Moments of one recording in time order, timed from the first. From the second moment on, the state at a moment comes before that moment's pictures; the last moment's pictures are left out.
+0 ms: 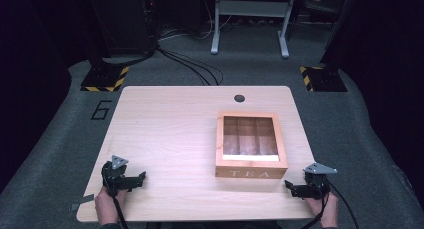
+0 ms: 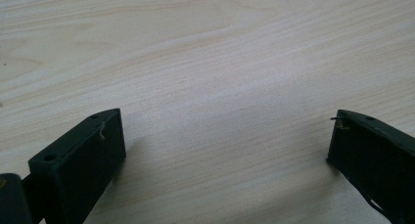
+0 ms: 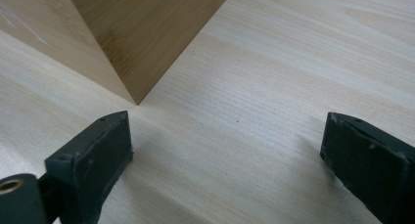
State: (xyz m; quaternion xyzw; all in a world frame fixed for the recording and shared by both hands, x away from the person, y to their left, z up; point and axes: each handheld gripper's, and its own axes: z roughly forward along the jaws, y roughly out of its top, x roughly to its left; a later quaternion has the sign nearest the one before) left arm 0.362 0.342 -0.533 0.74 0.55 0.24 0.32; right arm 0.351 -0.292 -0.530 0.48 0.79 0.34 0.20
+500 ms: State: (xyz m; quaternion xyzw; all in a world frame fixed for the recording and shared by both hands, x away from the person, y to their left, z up) left arm 0.362 0.342 -0.533 0.74 0.55 0.24 0.32; right arm 0.351 -0.291 -0.528 0.49 0.78 0.34 0.20
